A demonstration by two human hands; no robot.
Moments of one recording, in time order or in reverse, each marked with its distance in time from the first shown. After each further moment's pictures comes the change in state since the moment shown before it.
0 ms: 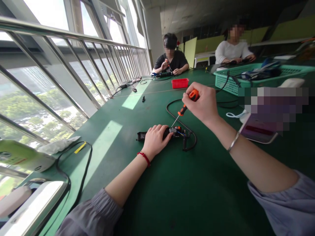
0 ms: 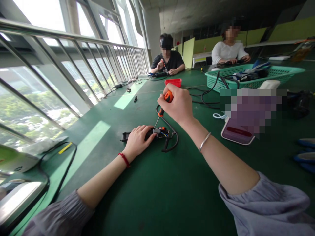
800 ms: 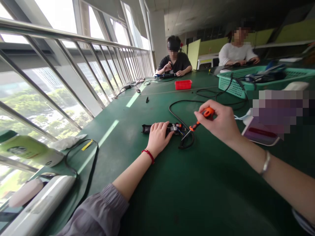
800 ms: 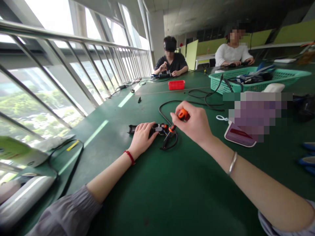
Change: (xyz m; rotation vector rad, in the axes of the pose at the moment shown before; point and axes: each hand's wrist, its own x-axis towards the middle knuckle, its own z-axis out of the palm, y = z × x) left_hand -0.003 -0.009 0.005 -0.042 0.090 -0.030; right_hand -0.045 -0.001 -0.034 0.053 -0.102 -0.075
